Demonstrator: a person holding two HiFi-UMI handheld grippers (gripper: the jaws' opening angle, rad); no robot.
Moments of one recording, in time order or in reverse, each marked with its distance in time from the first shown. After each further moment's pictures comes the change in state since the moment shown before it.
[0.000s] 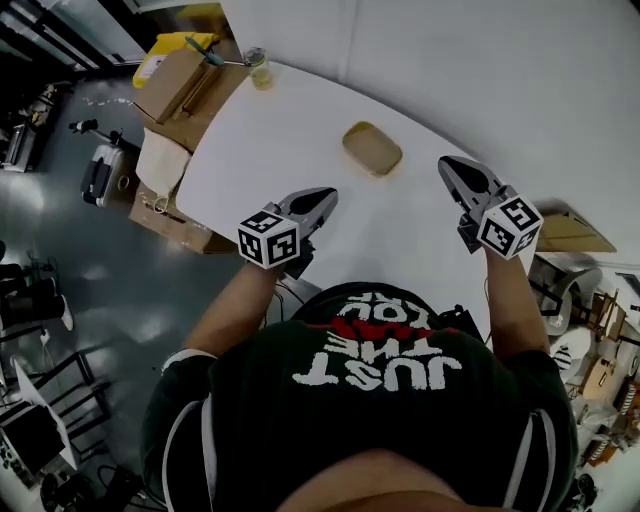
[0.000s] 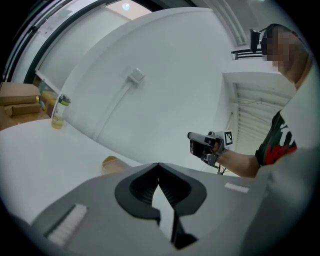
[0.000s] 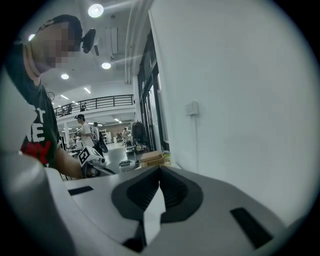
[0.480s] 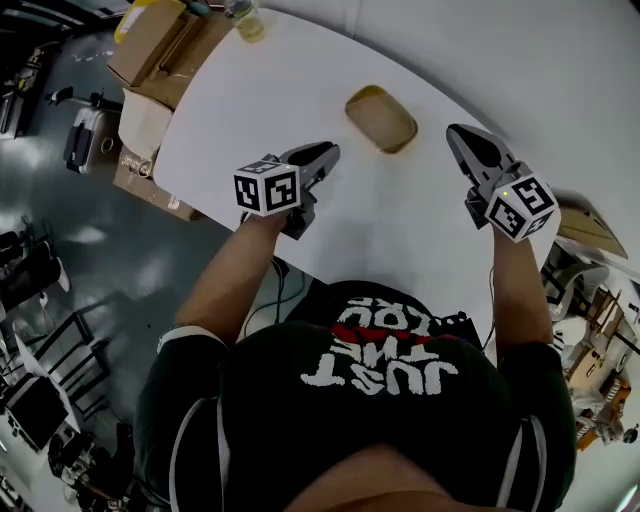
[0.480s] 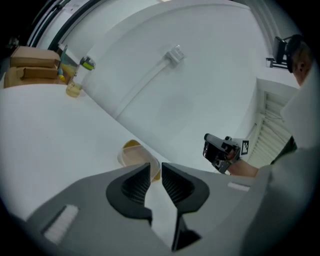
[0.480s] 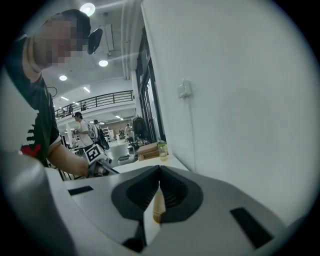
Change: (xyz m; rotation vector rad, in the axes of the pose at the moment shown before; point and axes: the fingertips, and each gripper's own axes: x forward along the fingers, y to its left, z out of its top) left arm 0.063 0.101 -0.036 -0.248 0.107 0.123; right arm 0.063 -0.059 -0.054 0.027 0.062 0.045
